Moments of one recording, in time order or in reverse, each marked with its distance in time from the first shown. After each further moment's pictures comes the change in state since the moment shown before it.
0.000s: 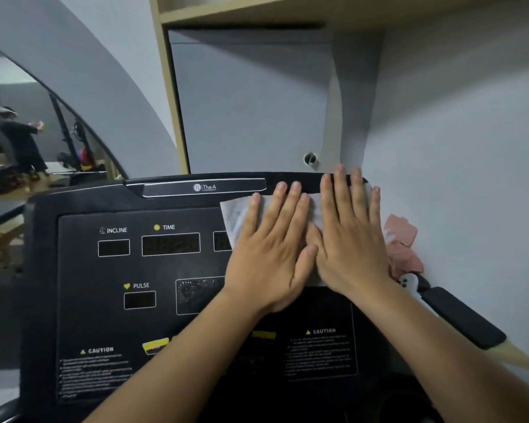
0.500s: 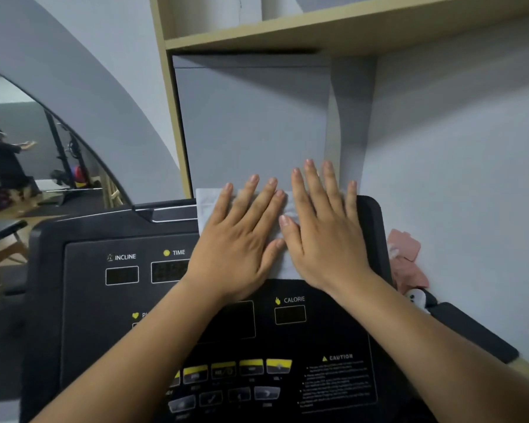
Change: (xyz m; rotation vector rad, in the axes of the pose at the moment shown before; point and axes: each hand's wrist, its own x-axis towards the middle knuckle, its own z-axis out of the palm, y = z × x) left_hand 0.015 -0.073 -0.022 0.122 0.032 0.099; right_hand 0.043 -0.039 -0.010 0.047 0.072 -0.056
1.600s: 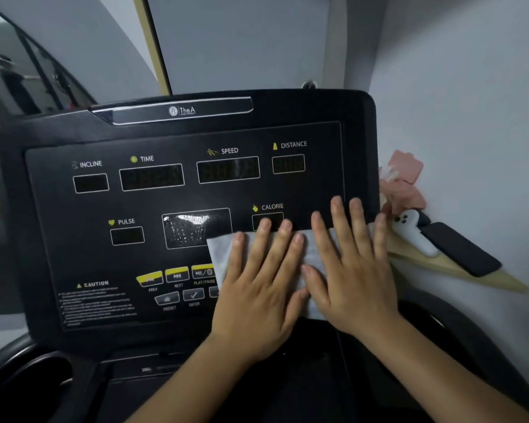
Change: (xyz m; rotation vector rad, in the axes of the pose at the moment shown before) left_hand -0.129 0.138 0.029 -0.168 -0.111 -0.096; right_hand -0.178 0.021 0.024 -0.025 -0.127 -0.047
